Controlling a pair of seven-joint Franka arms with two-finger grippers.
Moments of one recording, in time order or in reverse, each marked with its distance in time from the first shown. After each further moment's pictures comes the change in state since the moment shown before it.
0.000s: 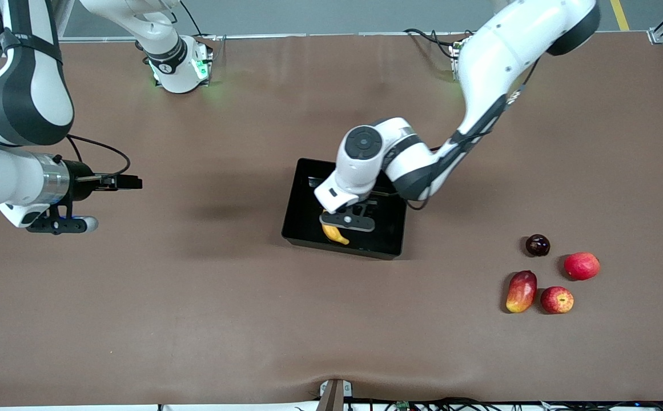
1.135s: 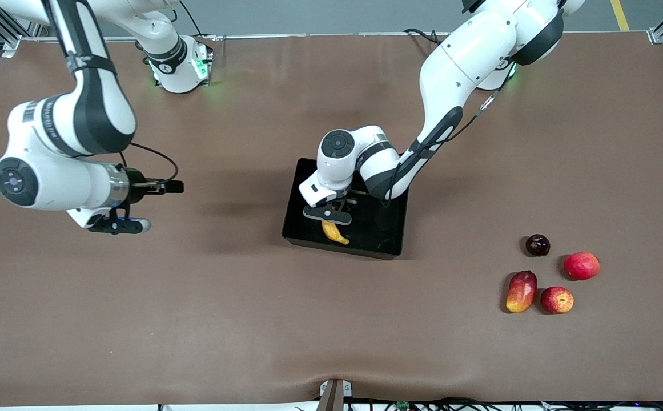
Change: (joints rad) left arm -0.165 0.081 0.149 0.008 0.001 0.123 -0.016; right arm 0.125 -0.005 0.004 -0.172 0.034 0.193 0.122
